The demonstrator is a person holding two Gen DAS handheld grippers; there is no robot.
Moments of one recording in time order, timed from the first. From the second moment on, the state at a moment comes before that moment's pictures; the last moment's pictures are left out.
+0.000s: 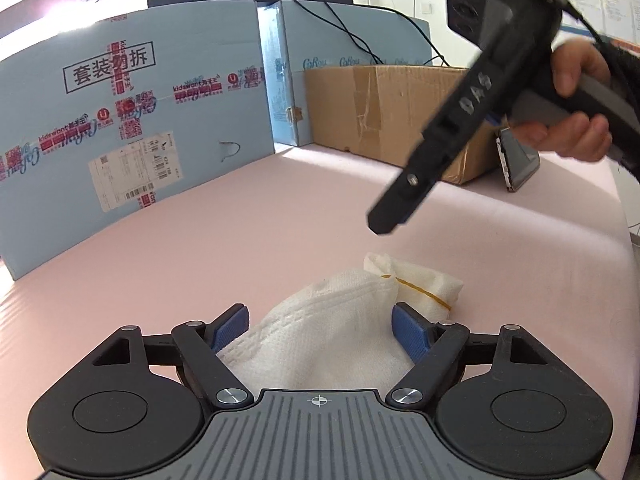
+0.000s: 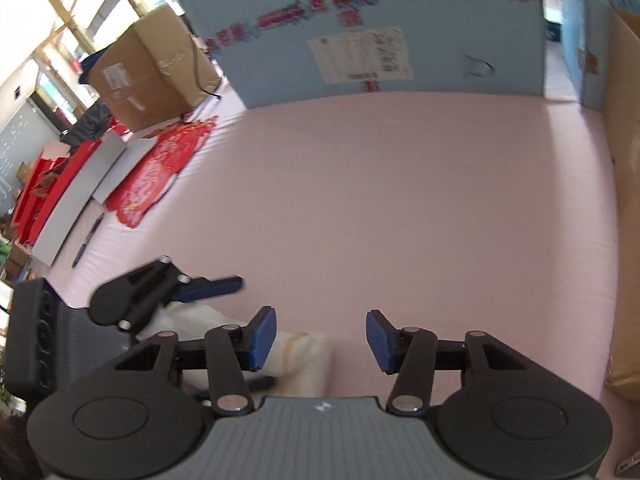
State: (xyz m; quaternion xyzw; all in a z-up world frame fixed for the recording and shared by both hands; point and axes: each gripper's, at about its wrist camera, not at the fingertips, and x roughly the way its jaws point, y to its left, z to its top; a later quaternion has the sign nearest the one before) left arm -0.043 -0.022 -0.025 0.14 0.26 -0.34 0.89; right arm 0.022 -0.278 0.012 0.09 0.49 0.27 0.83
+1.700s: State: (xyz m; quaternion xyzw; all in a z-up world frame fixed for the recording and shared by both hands) left arm -0.110 -0.066 -0.029 0.29 0.25 -0.06 0.92; right arm -0.051 -0.281 -0.048 0.20 0.38 0.38 0.82
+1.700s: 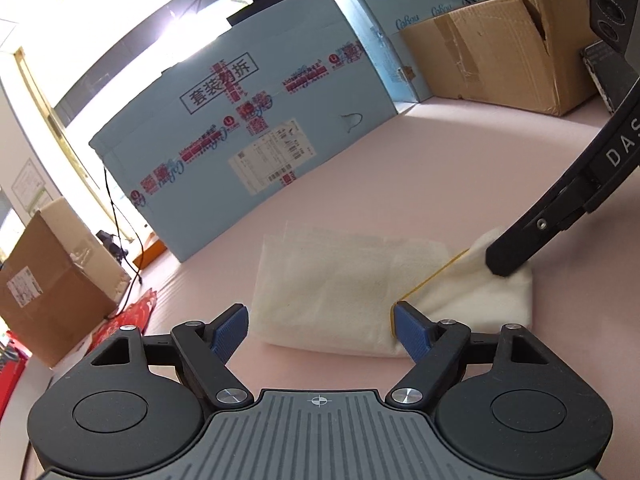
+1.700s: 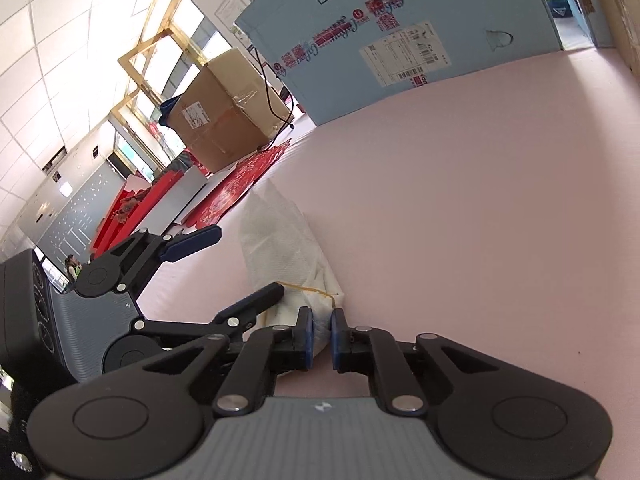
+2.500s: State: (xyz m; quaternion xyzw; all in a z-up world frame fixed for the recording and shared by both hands) left arm -0.031 0.002 -0.009 0.17 0.33 -0.24 0.90; right arm -0.136 -0.212 -0.033 -0.24 0.20 0.36 0.88
